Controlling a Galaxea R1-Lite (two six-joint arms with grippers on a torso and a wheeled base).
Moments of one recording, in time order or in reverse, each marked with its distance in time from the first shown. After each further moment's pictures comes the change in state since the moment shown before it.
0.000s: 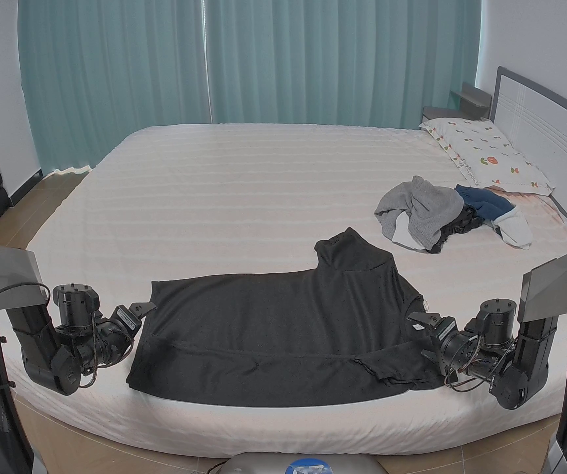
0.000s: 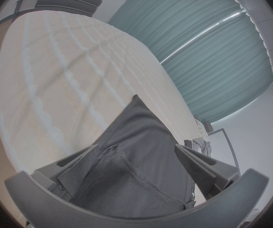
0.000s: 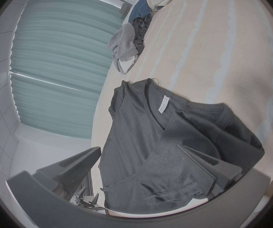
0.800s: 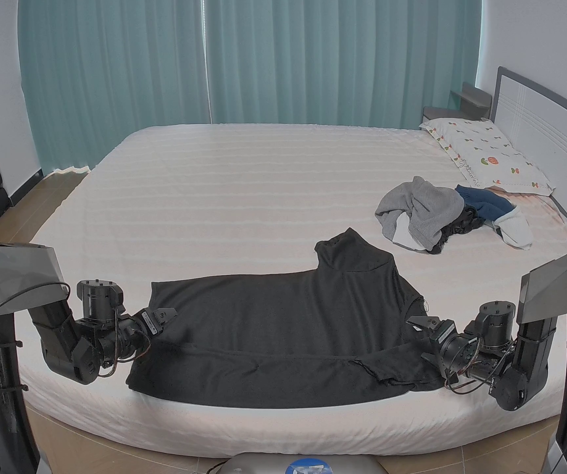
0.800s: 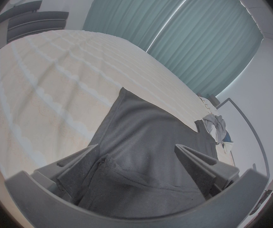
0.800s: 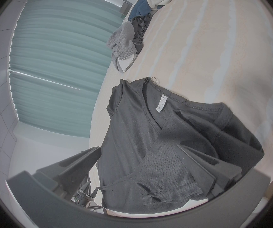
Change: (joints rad) left arm -0.066 0.073 -0.159 0.134 0.048 0.280; right arm 0.006 0.009 0.008 0.000 0.001 -0.016
